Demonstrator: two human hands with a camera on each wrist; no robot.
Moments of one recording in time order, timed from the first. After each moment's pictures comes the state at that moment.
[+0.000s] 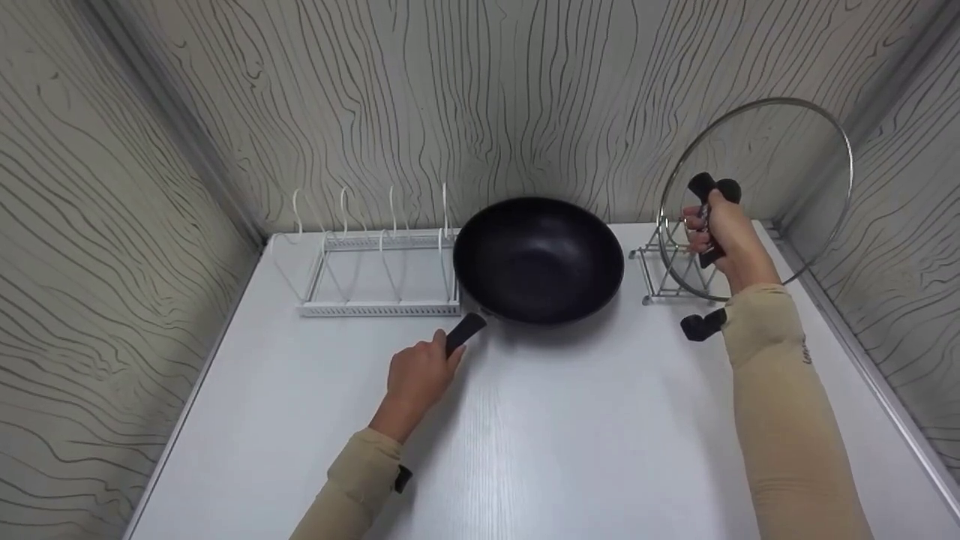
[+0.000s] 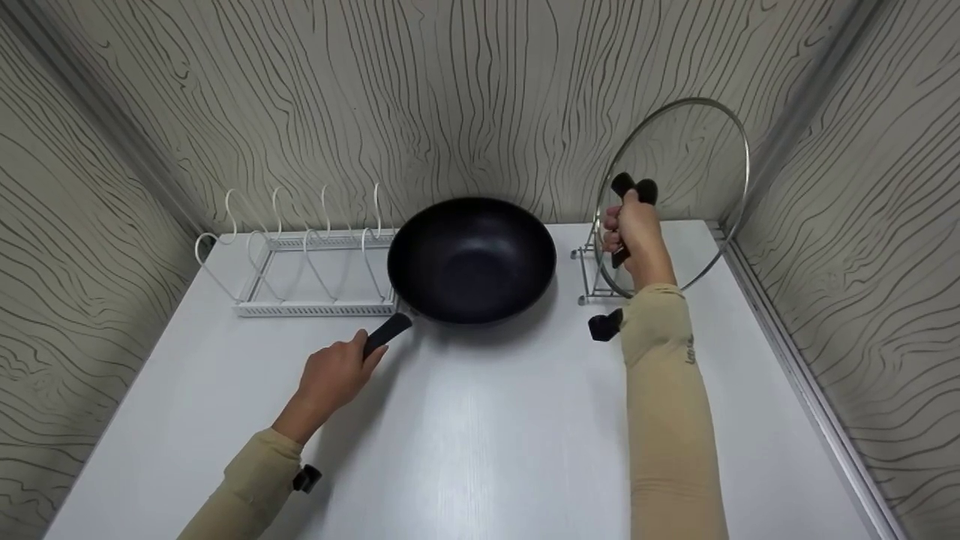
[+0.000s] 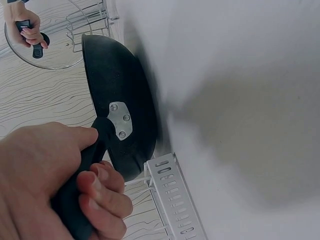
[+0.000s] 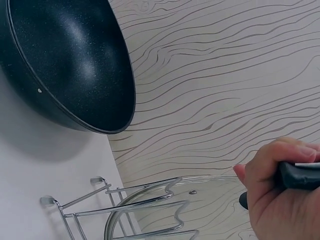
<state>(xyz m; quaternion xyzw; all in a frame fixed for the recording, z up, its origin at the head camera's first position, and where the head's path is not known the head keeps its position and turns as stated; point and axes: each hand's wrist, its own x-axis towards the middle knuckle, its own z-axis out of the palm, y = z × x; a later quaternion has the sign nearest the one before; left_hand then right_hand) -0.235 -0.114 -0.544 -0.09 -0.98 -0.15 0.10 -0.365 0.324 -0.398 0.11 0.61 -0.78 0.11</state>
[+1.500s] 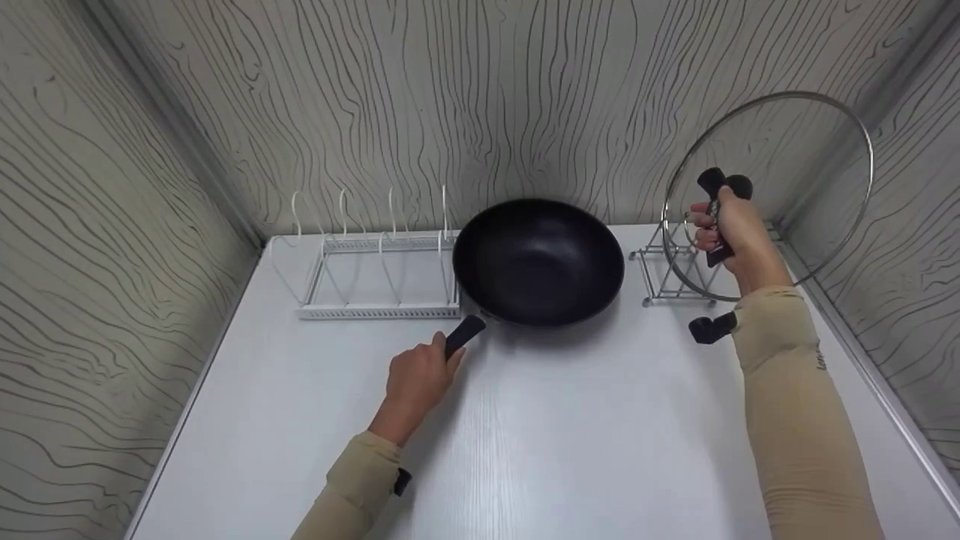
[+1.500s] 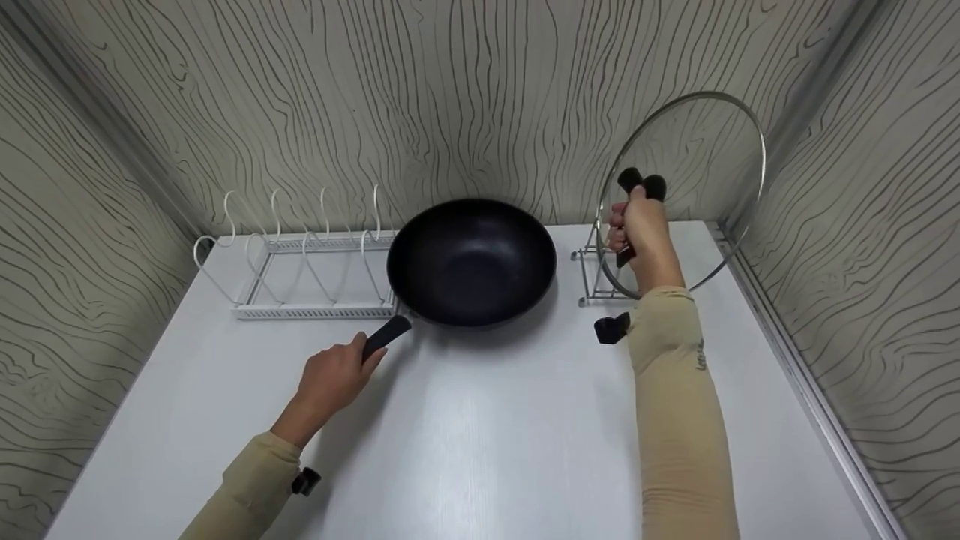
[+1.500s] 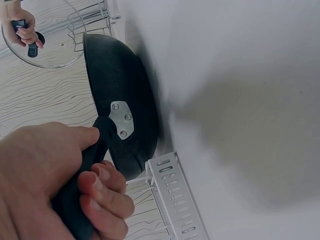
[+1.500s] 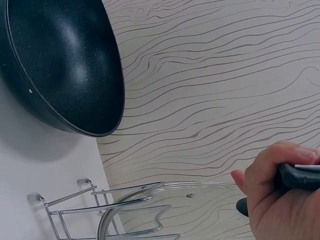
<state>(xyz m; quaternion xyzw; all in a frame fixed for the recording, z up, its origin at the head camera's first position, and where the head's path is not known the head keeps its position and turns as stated) -0.234 -0.113 -0.545 -0.10 -0.98 -0.15 0.13 -0.355 0.325 -0.384 0.11 0.61 -0.78 0.09</state>
